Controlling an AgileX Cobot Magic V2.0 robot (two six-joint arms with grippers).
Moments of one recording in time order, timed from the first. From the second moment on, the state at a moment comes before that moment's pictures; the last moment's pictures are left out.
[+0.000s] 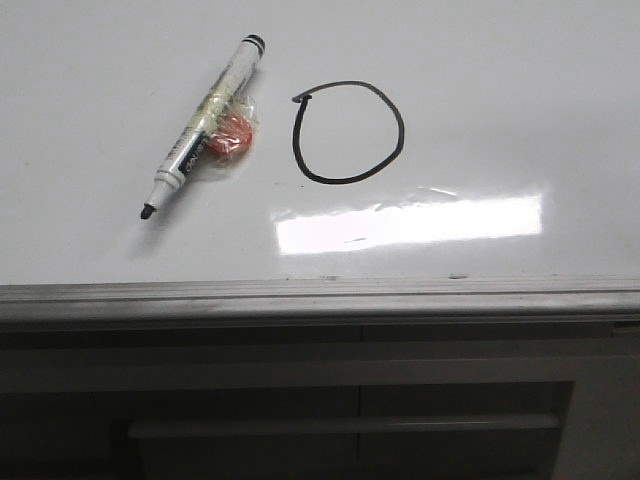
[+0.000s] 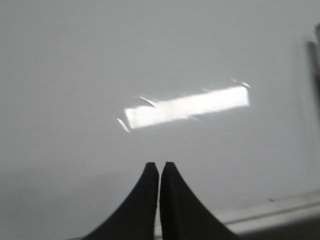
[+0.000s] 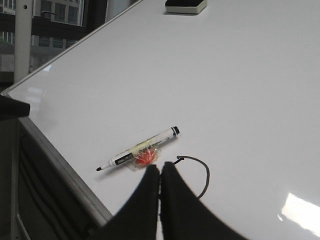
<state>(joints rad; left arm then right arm) -0.21 0.00 0.00 0.06 0.14 -0.06 0.81 0.30 -0.34 0.29 0.04 -0.56</state>
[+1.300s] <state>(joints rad) -0.03 0.00 0.00 0.04 0.33 -0.04 0.81 0.30 -0.24 0.30 -0.04 -0.56</state>
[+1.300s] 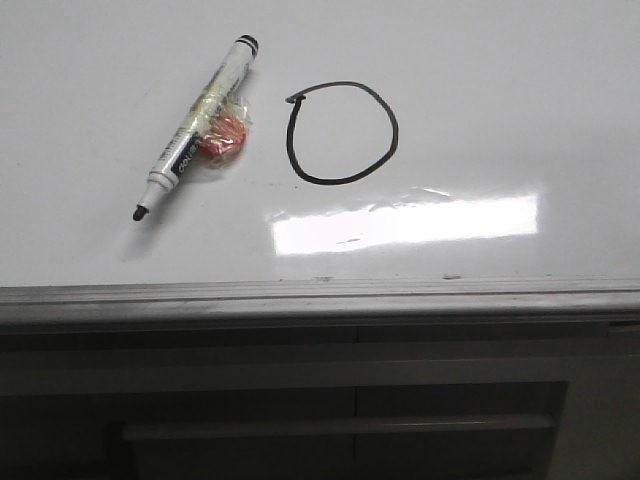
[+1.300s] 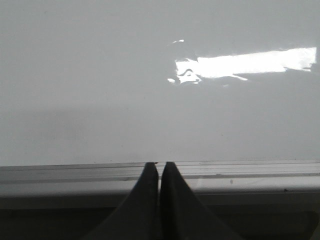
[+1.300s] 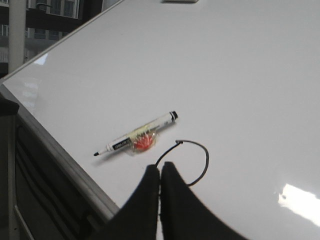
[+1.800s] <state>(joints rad) -0.03 0.00 0.00 0.03 0.33 -0.04 0.55 0.30 0.01 0.15 -0.16 -0.35</state>
